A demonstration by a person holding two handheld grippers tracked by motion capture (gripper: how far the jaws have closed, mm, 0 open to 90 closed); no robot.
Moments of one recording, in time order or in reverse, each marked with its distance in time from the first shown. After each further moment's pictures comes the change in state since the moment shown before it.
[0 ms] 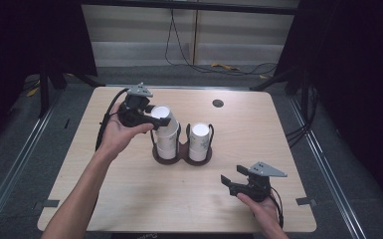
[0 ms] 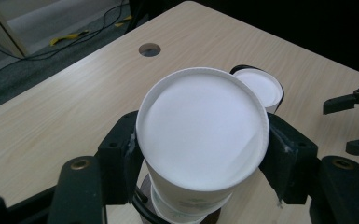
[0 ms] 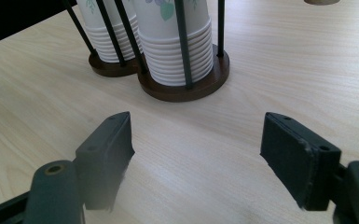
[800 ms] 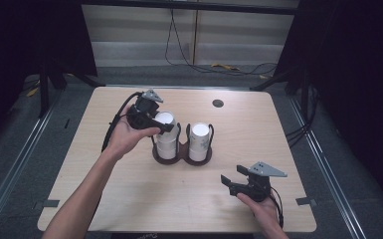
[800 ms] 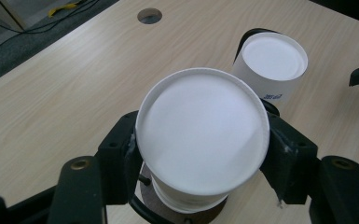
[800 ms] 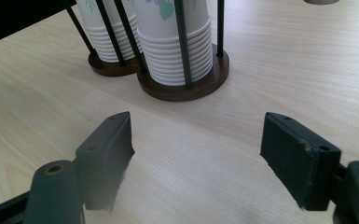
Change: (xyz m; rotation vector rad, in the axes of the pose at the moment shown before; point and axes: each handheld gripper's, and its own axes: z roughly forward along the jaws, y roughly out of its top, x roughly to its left) left arm -0.004 0.000 0.026 0.143 0.030 0.027; right arm 0.000 0.000 0.000 0.002 -0.001 0.000
